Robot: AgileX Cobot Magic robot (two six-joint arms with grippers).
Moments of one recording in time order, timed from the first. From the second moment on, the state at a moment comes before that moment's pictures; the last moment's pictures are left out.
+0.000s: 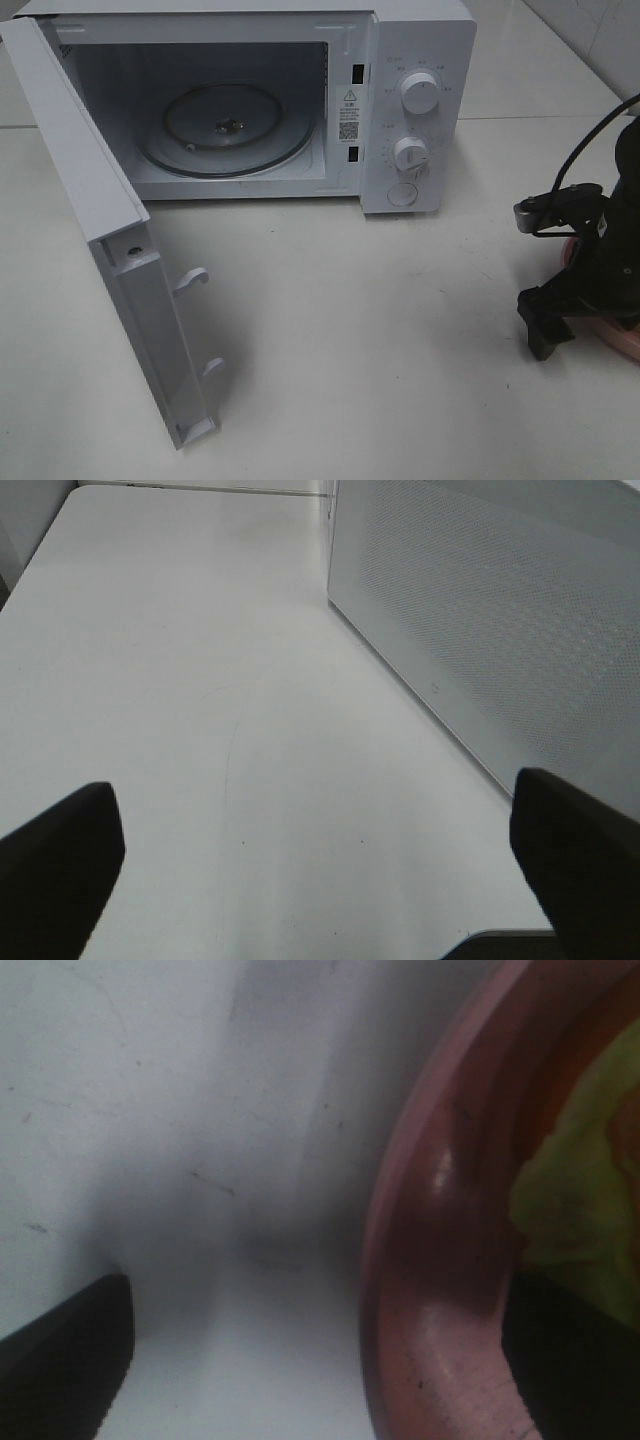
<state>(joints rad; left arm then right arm) -0.01 0.00 -0.51 -0.05 1.08 -0.04 0.13 1.80 -0.80 -0.19 0.53 0.05</state>
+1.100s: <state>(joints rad) -0.01 0.00 -0.51 -0.05 1.08 -0.04 0.13 1.79 -0.81 -0.34 0.54 0.19</state>
